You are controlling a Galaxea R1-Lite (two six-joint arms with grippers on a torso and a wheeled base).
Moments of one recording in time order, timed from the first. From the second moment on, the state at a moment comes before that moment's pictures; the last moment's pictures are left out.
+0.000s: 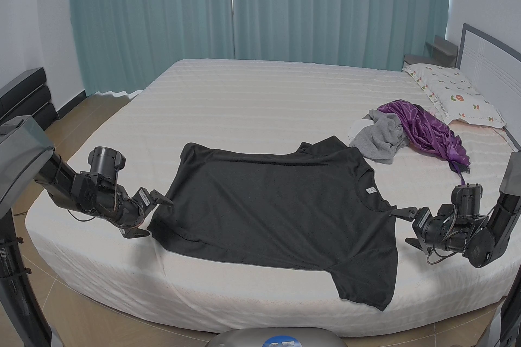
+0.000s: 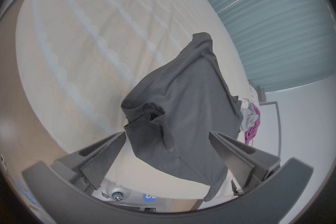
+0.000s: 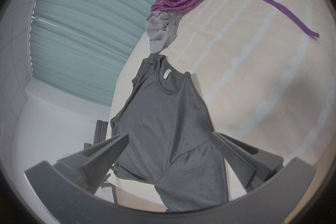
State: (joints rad) left arm -0.02 2.11 -0.99 -0.19 -0.34 -0.81; right arm 0.02 2.08 -0.36 -1.09 0.32 0.88
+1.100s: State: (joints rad) left arm 0.04 2.11 -0.99 -0.10 -0.29 -0.74; right arm 0.02 2.08 -0.36 -1.09 0.32 0.88
